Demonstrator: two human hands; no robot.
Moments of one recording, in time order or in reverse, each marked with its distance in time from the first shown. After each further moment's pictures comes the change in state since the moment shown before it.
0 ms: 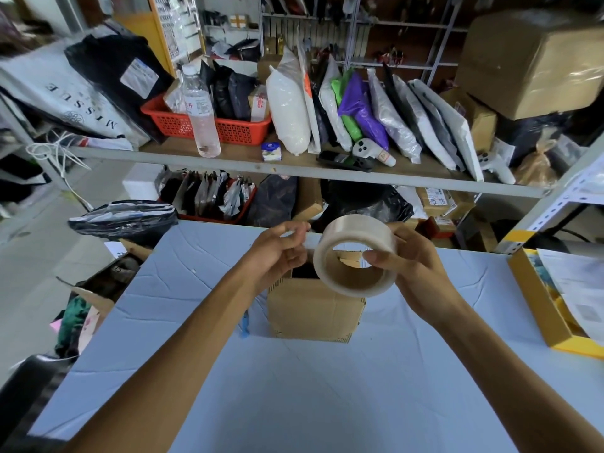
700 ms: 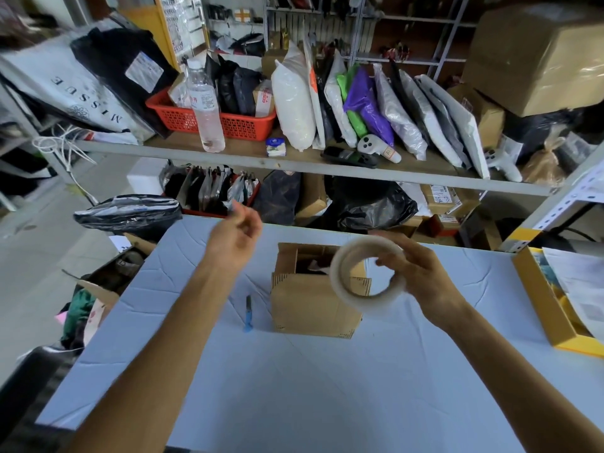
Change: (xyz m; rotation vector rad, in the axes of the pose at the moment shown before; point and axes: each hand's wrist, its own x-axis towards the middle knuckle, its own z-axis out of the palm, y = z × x) left_hand -0.004 0.022 -0.039 -0.672 0.353 0.108; right_hand -0.006 0.017 -0.019 -0.236 -0.026 0.052
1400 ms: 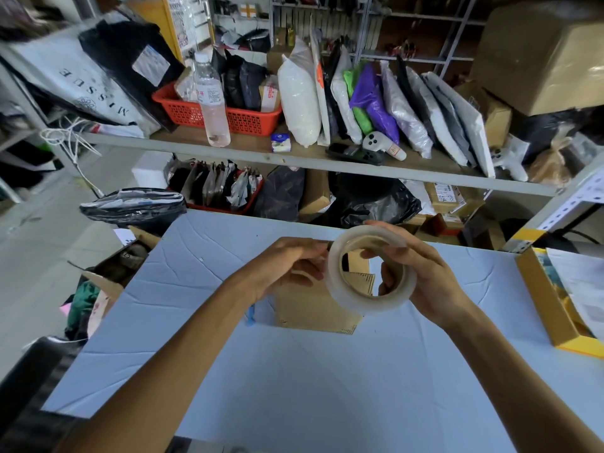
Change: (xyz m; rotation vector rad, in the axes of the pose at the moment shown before) left_hand -0.040 -0.039 0.004 1.082 -0.449 -0.138; right_hand -0.004 -0.013 0.012 0.323 -0.175 -0.044
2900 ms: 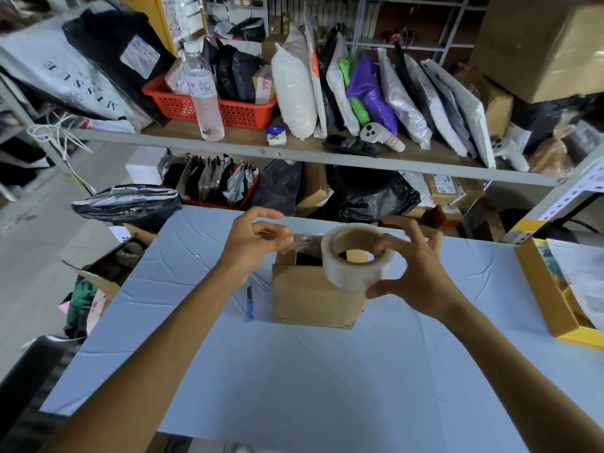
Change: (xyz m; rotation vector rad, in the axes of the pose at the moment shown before) left_hand 0.008 -0.007 -0.030 0.057 0.439 0.211; right_hand 0.003 0.014 -0.009 -1.150 0.151 -0.012
